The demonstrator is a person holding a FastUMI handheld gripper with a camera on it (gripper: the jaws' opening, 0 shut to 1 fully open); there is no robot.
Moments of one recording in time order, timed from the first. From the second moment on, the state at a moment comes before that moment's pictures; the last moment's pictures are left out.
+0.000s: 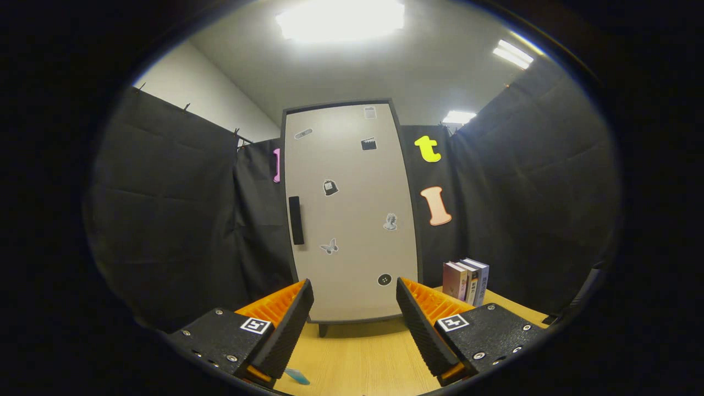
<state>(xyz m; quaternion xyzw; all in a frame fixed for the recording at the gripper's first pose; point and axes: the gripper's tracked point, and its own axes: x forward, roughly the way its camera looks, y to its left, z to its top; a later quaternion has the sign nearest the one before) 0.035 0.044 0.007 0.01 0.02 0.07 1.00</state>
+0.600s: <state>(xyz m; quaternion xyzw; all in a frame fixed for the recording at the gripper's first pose) 0.136 0.107 0.056 0.03 0.00 0.14 0.99</state>
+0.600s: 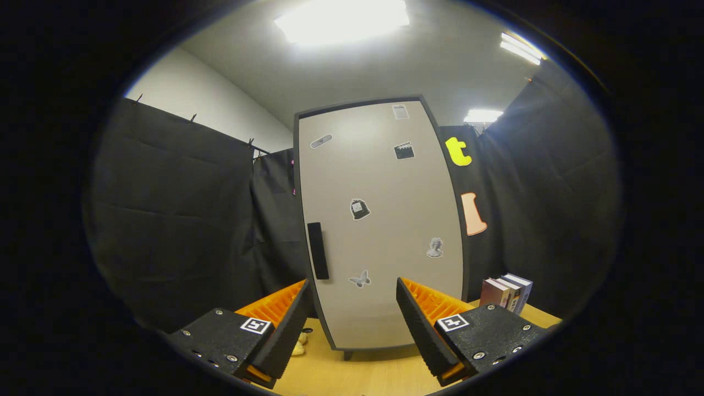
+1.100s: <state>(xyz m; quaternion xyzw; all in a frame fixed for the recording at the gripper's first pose) 0.218 0.168 0.062 0.03 0.00 0.17 0.98</state>
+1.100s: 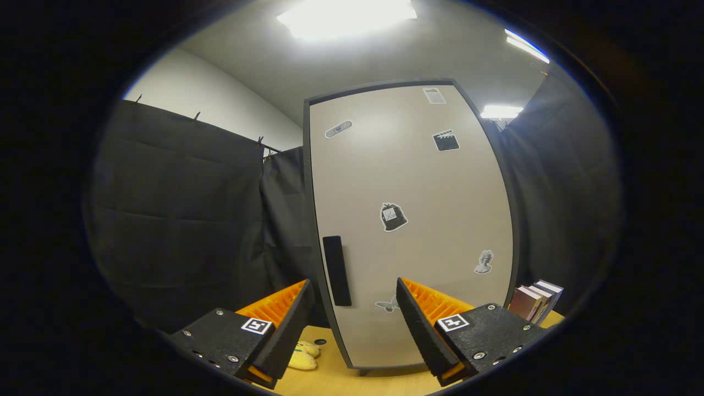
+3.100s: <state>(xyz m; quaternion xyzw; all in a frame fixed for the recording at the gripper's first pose) 0.317 0.230 0.007 -0.03 0.10 0.19 0.98</state>
